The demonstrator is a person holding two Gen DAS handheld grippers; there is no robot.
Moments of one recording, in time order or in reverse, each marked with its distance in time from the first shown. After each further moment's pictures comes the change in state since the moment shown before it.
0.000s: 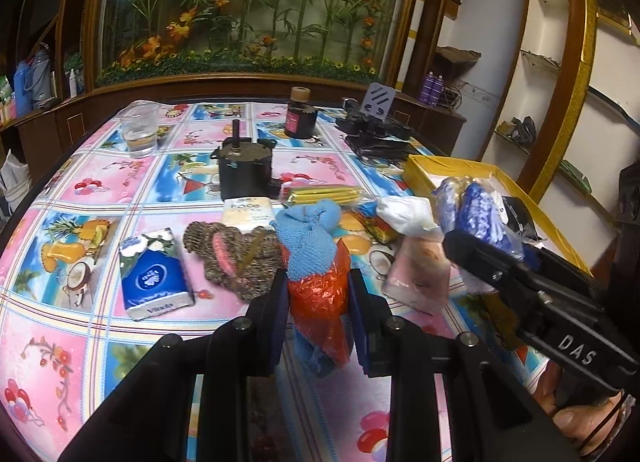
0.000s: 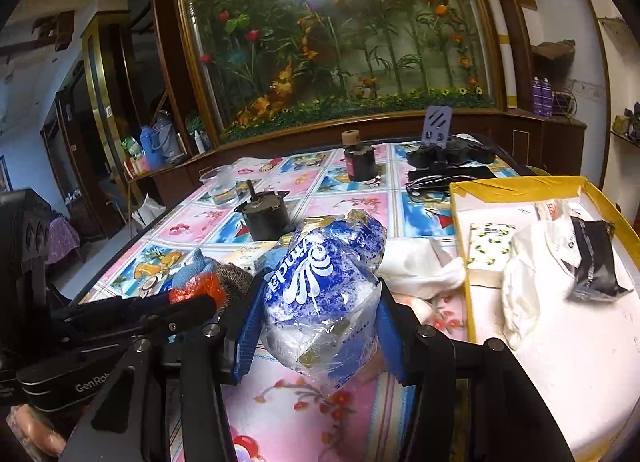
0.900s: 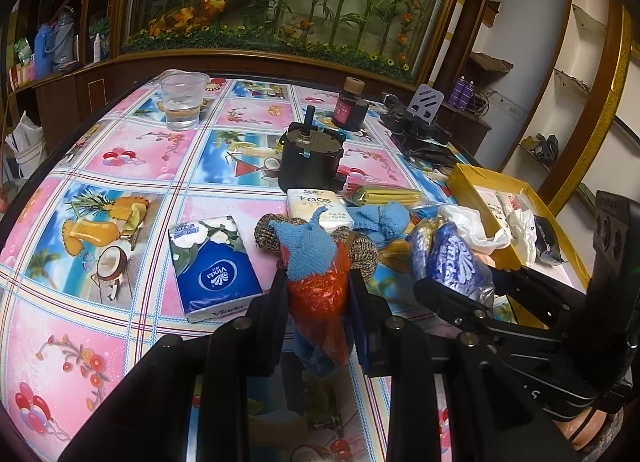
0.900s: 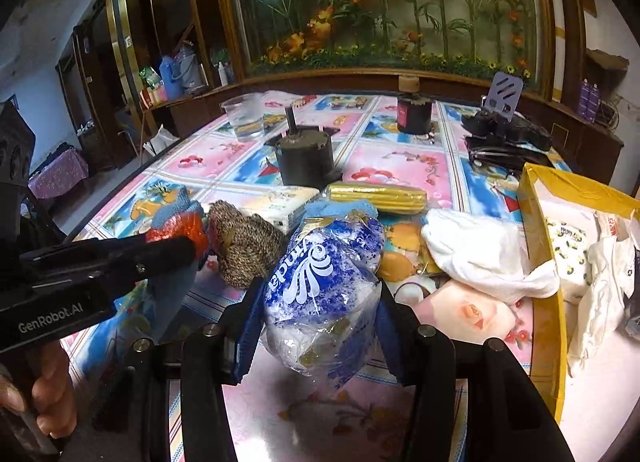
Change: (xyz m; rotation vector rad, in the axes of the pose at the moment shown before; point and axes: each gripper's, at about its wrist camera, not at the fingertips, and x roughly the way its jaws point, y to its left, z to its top) left arm 0.005 0.059 0.008 -0.116 0.050 0.039; right arm 0.073 0.044 -0.004 -0.157 0.212 0.049
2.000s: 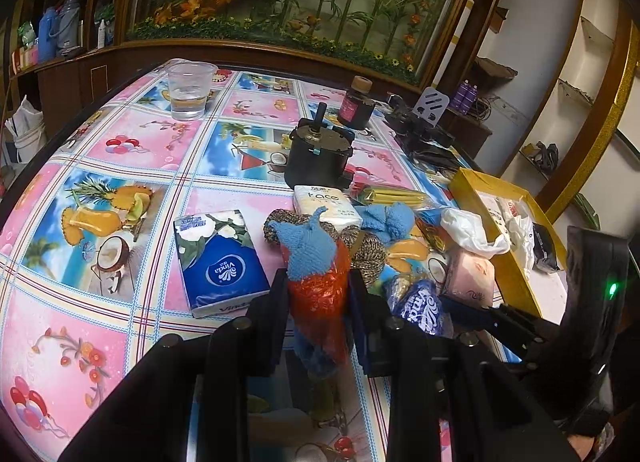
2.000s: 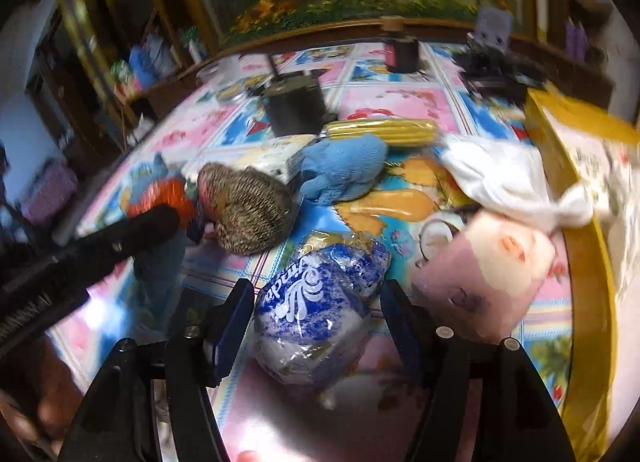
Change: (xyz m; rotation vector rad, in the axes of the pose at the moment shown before) left arm 0.002 0.009 0.000 -0.045 0.021 -0.021; right arm 0.030 0.013 -0.010 0.080 0.182 -0.028
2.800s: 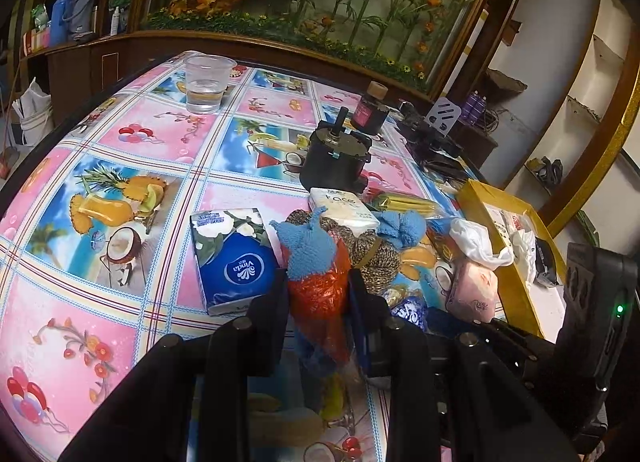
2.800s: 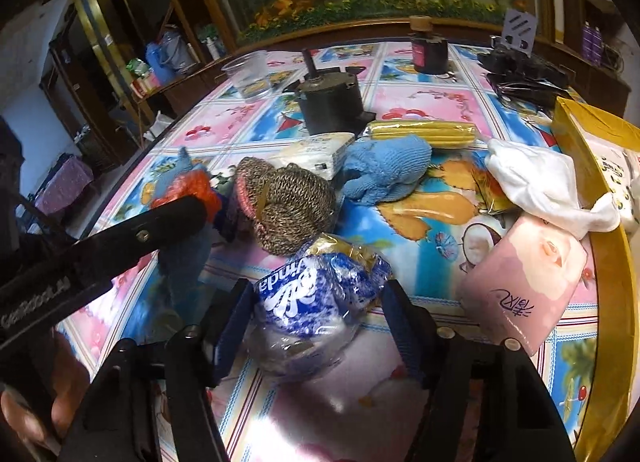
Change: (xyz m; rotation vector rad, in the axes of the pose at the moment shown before) left arm -0.003 0.013 0.001 -0.057 -0.002 0.005; right arm -0.001 0.008 -0.001 0.041 -0.009 0.099
